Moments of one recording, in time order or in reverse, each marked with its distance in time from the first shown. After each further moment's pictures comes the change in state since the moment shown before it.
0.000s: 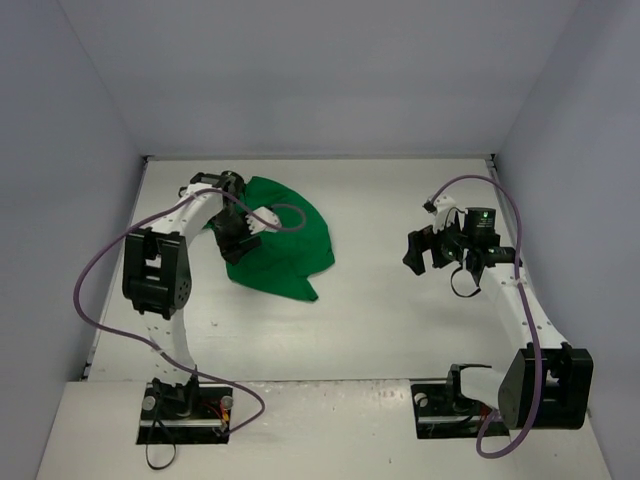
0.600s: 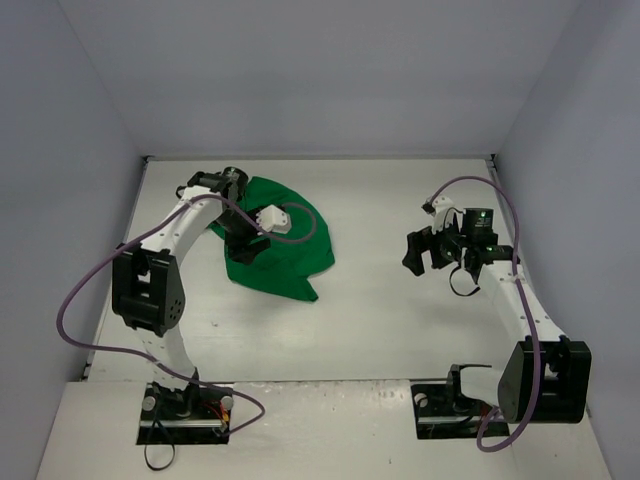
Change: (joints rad) left arm -0.041 -0.145 -0.052 -0.021 0.163 0.129; right arm 0.000 0.031 0.000 0.000 0.002 0.001
